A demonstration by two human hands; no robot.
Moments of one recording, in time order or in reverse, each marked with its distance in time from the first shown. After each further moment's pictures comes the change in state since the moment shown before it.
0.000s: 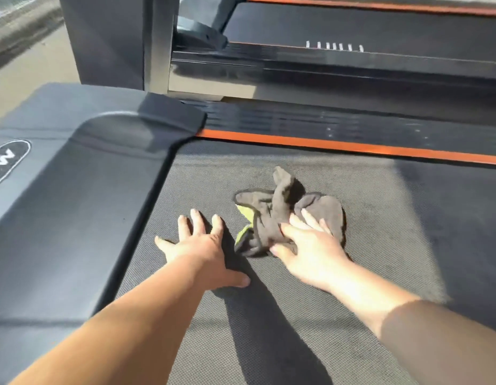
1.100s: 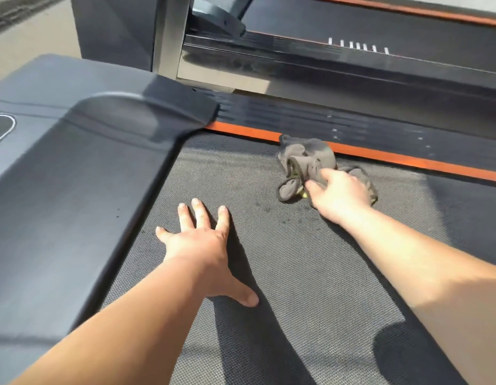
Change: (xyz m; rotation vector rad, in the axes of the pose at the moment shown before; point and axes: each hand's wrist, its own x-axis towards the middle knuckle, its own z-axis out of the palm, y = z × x) left_hand 0.027 -0.005 -0.002 -0.014 0.014 0.077; right_hand 0.117 0.028 -0.035 -0.034 0.365 0.273
